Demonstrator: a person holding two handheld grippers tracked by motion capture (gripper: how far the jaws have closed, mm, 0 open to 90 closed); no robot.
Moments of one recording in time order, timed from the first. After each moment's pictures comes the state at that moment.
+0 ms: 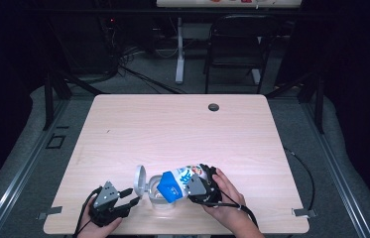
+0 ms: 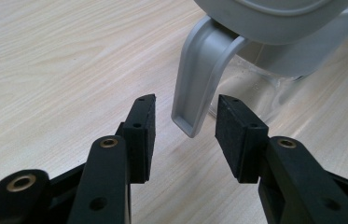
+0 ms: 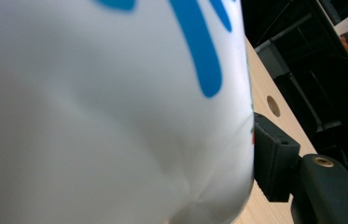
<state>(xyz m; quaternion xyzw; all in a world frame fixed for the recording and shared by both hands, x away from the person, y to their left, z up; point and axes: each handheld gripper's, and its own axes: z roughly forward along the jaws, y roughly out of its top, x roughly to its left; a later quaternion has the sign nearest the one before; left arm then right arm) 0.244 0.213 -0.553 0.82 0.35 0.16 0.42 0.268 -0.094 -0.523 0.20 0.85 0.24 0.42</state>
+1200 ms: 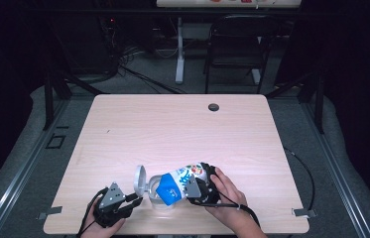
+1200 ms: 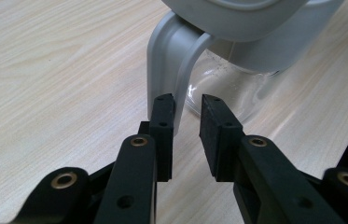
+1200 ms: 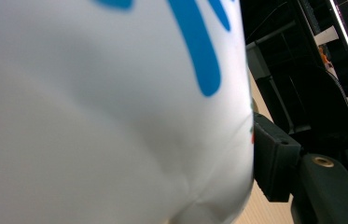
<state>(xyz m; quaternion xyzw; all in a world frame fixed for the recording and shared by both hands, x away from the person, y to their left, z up) 0.242 0.202 -0.553 0.84 0.33 0.14 0.41 0.268 -0.091 -0.523 0.17 0.85 0.19 0.46</state>
